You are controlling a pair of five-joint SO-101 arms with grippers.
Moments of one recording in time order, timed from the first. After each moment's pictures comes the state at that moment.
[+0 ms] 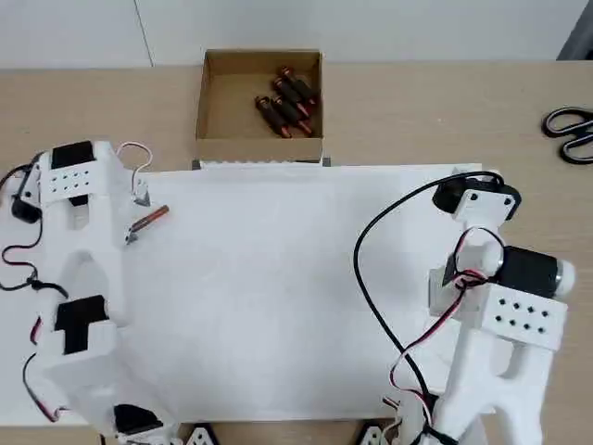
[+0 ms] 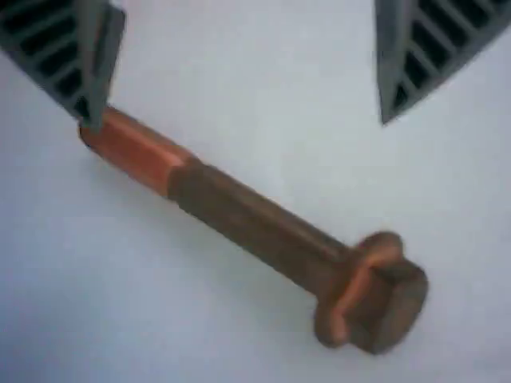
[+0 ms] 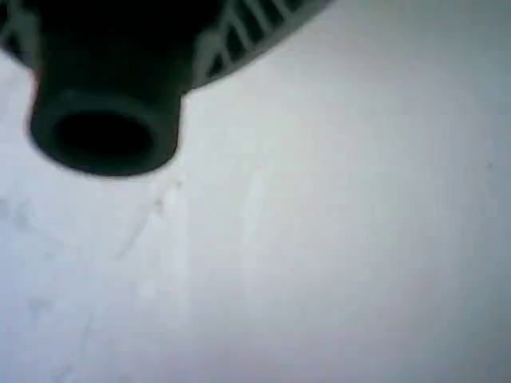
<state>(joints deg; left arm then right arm) -18.5 16.8 -3.1 84.7 70.4 13.3 -39.8 31.1 96.6 11.5</state>
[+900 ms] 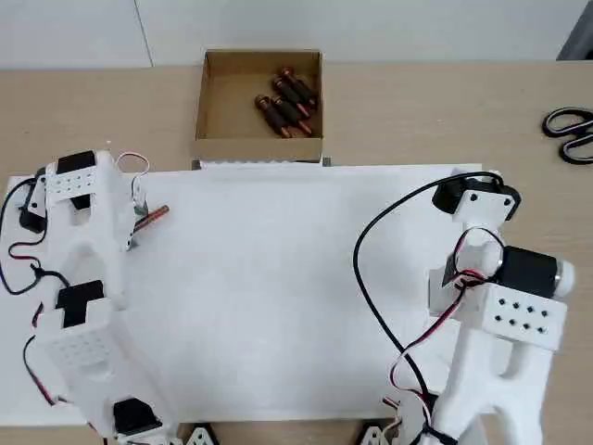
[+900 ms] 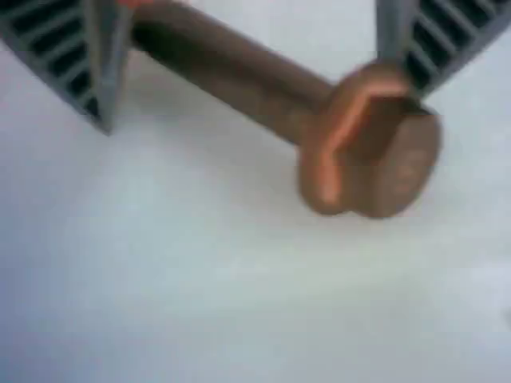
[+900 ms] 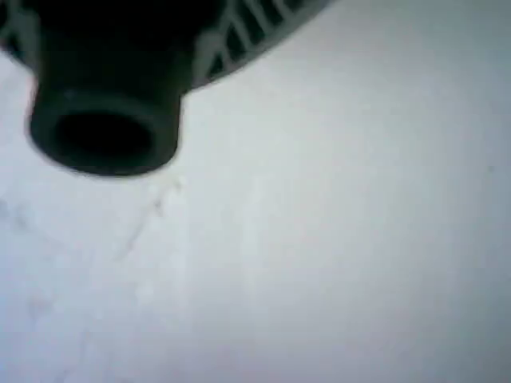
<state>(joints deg) -19.3 25.6 -3.9 78.9 72.0 13.3 -39.8 31.3 96.6 11.5</state>
